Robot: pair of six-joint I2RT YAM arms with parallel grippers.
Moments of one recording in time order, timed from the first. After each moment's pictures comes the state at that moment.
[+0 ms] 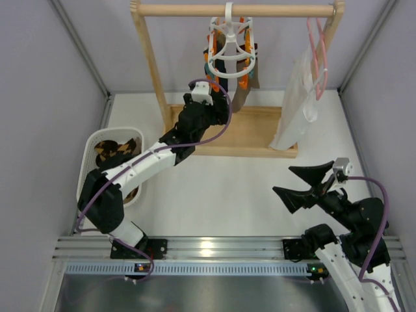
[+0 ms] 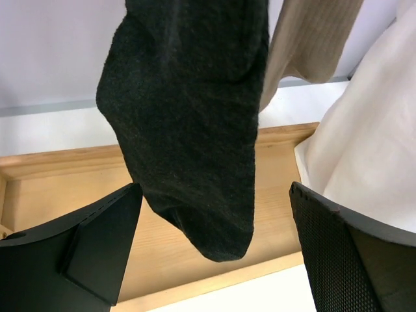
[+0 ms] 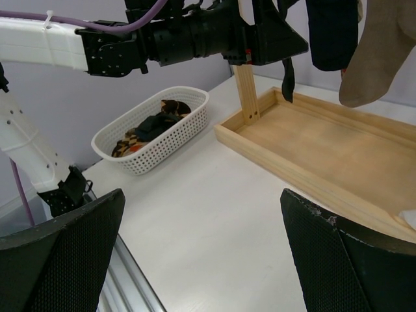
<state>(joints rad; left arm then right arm) -0.69 1.56 1.24 0.23 -0.34 -0.26 0.33 0.12 0.63 -0.31 -0.51 0.36</state>
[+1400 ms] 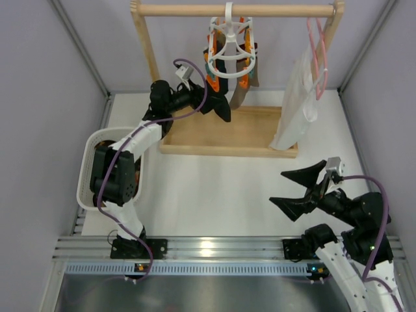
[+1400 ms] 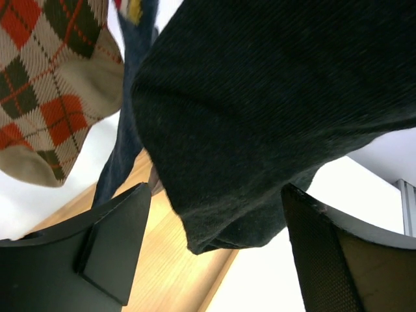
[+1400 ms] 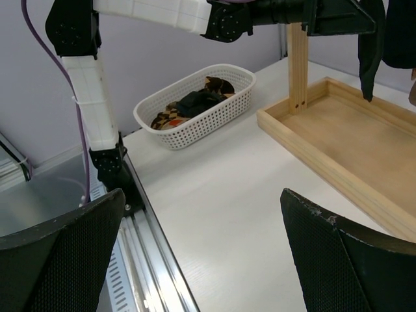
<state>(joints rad) -0.29 1.82 1.37 0.53 0.77 -0.38 0.33 0.18 0.69 -0.33 -0.72 0.34</state>
